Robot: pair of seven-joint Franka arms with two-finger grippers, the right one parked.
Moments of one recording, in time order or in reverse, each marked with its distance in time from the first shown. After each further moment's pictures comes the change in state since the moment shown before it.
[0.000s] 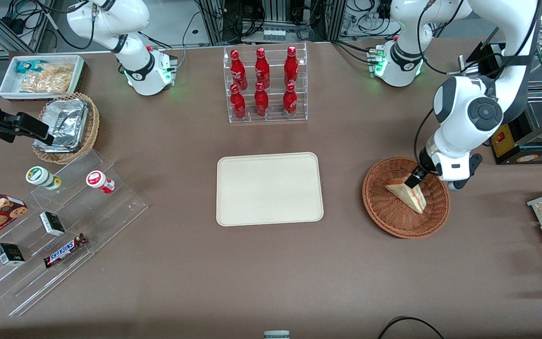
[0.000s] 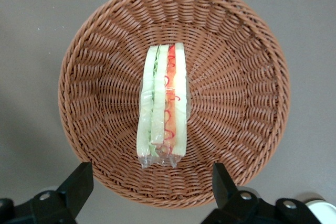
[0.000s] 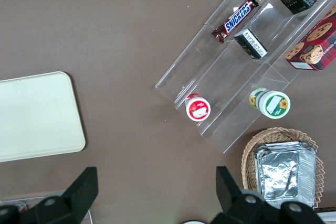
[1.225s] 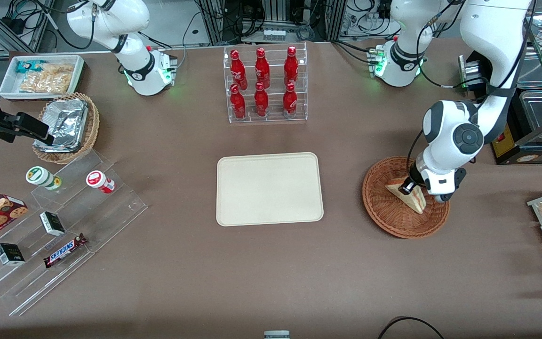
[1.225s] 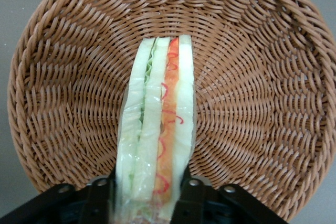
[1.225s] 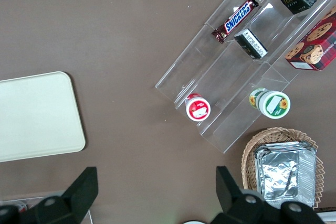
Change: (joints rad) arm 0.003 0.163 0.013 -0.001 0.000 0.152 -0.008
